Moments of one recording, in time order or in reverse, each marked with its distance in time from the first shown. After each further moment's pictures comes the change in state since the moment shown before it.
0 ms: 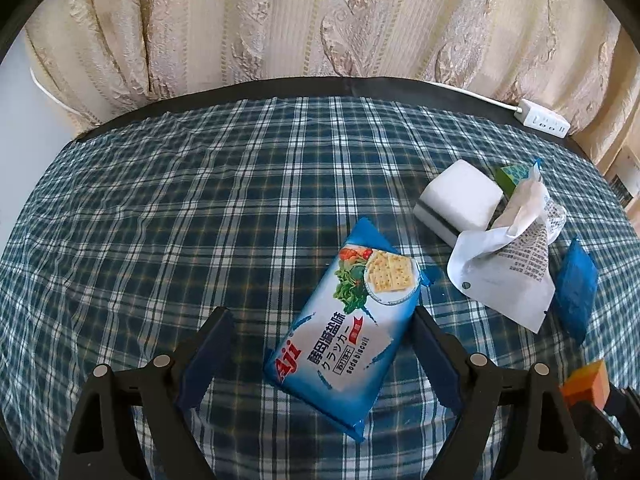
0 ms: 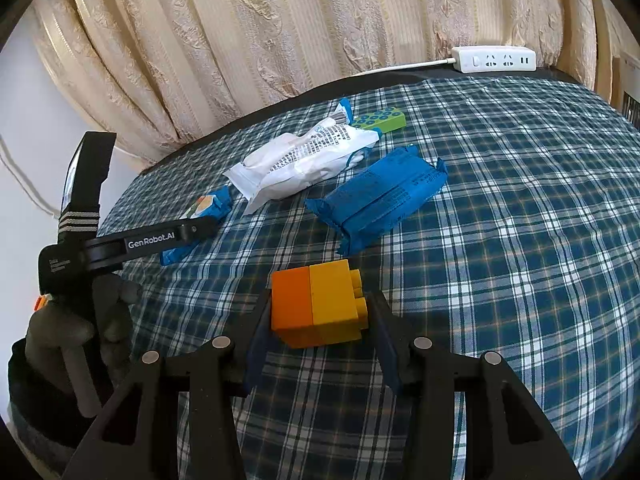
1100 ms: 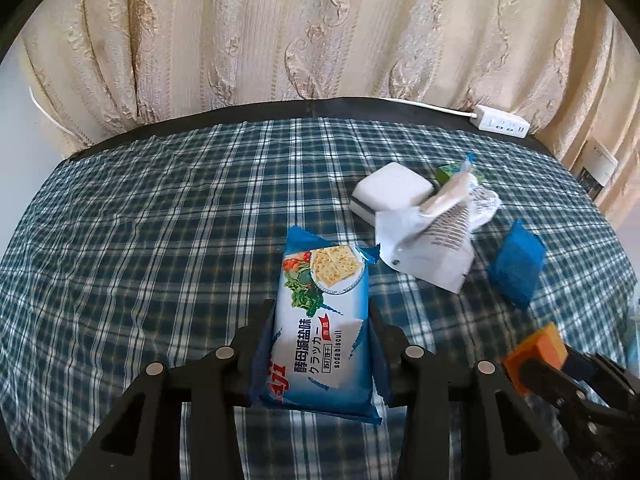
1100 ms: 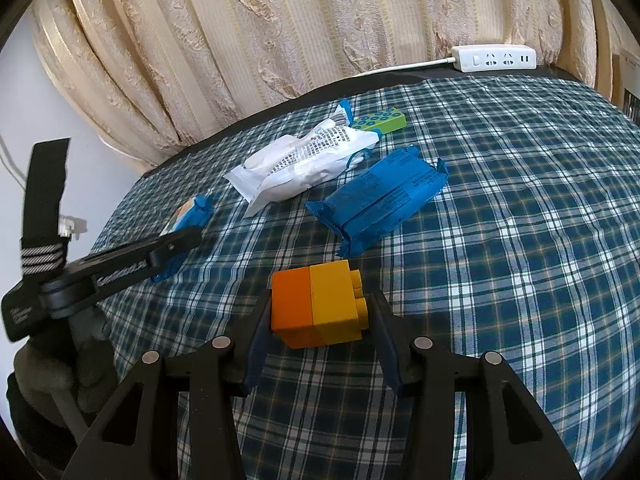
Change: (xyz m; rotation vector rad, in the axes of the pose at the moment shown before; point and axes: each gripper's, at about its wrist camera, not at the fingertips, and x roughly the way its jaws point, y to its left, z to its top) left arm -0.044 -0.021 -0.024 0.048 -0.079 -0.077; right arm -0.001 0.000 0.000 0.005 -0.004 0.004
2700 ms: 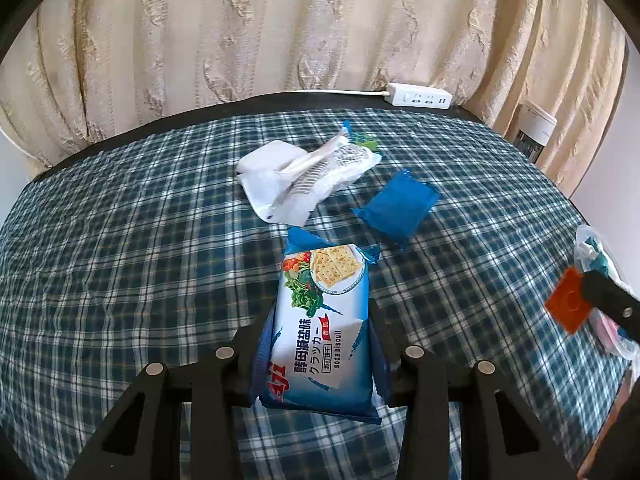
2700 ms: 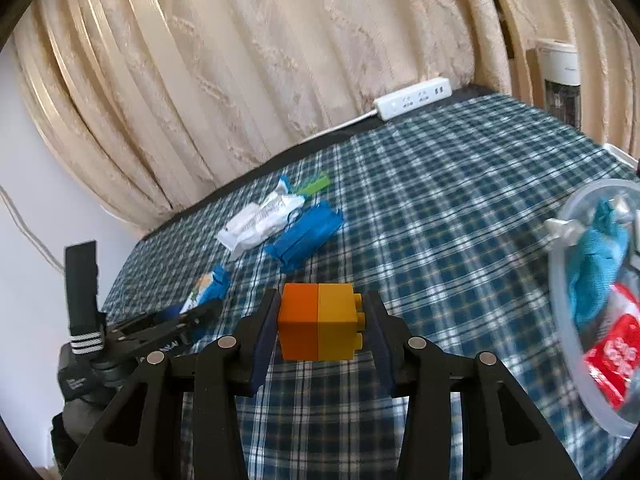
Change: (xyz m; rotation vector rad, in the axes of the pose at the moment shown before) left arm -0.035 -0.067 -0.037 0.122 0.001 -0.134; right arm -0.125 -0.048 -0.022 0.152 -0.195 -0.037
